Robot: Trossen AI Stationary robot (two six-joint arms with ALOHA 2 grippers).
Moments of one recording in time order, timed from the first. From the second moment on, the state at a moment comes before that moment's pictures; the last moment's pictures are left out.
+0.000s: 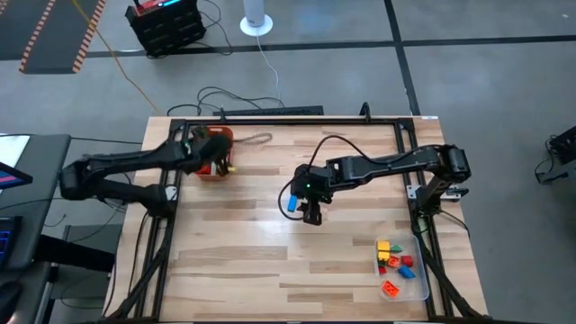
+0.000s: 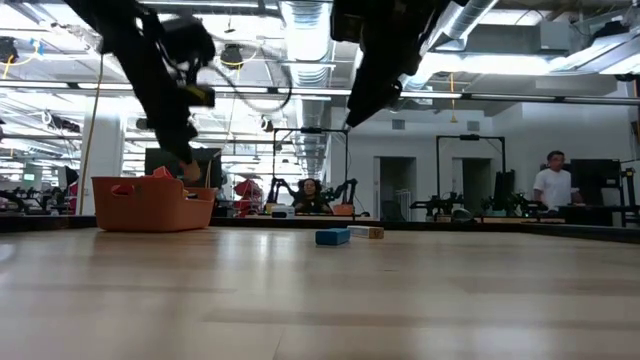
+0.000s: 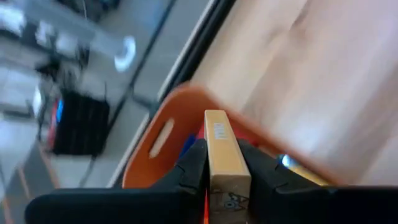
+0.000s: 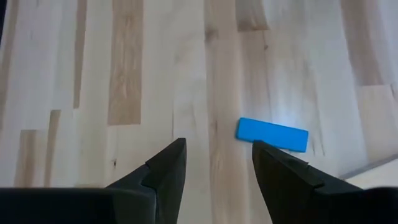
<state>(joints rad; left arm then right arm) 0.42 1.11 0.74 -0.50 -0.63 0.17 0.04 1.72 1.38 -0.64 -0.08 0.13</state>
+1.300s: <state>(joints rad) 0.15 1.21 0.80 -0.40 -0.40 -0.03 -0.01 1.81 1.24 -0.33 0.00 -0.48</state>
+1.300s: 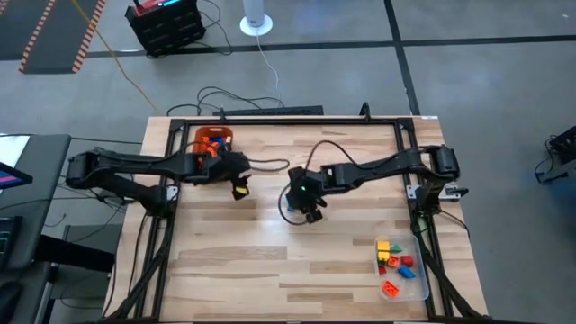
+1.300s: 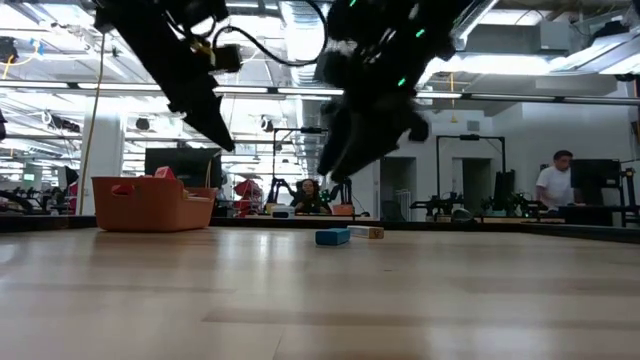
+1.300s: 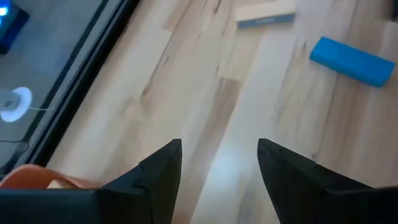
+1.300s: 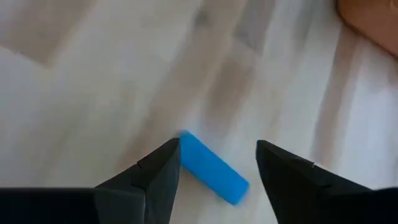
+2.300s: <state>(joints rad) 0.02 1.12 0.80 -0.58 -0.54 -0.17 -0.11 2.05 1.37 -0.48 -0.06 -0.74</state>
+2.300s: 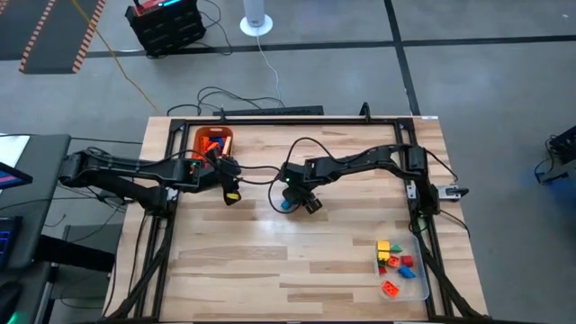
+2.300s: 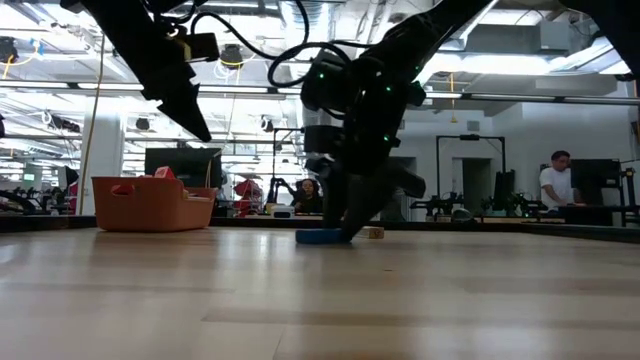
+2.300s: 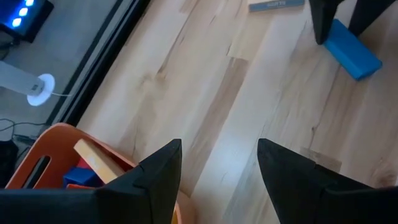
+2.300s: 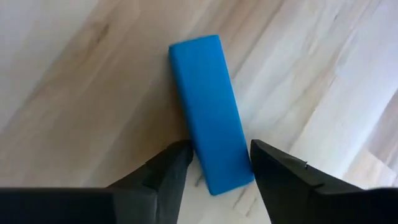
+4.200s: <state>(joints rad) -0.22 1.39 0.54 0.58 -0.40 1.08 -0.05 1.84 1.40 -0.31 -0.34 0.05</state>
